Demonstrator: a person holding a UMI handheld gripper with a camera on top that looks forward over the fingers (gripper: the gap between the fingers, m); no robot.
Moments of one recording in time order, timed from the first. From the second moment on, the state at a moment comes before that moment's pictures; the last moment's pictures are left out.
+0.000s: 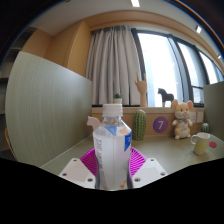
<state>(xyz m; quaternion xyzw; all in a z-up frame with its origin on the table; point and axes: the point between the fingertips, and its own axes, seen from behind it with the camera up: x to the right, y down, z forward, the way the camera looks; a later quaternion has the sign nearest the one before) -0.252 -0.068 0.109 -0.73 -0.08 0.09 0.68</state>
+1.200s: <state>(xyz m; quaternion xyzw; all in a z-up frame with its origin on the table) 0.075 0.074 0.185 -0.32 0.56 0.63 0.44</state>
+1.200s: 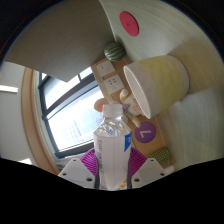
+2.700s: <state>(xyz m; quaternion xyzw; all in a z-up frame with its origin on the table) 0.330 0.061 0.199 -0.73 0.13 -0.16 0.65</state>
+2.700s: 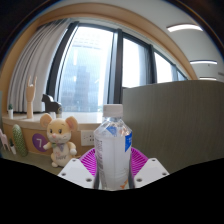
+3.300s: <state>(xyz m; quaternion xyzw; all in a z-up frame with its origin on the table) 0.370 0.056 0.109 -0.72 0.17 -0.14 0.66</state>
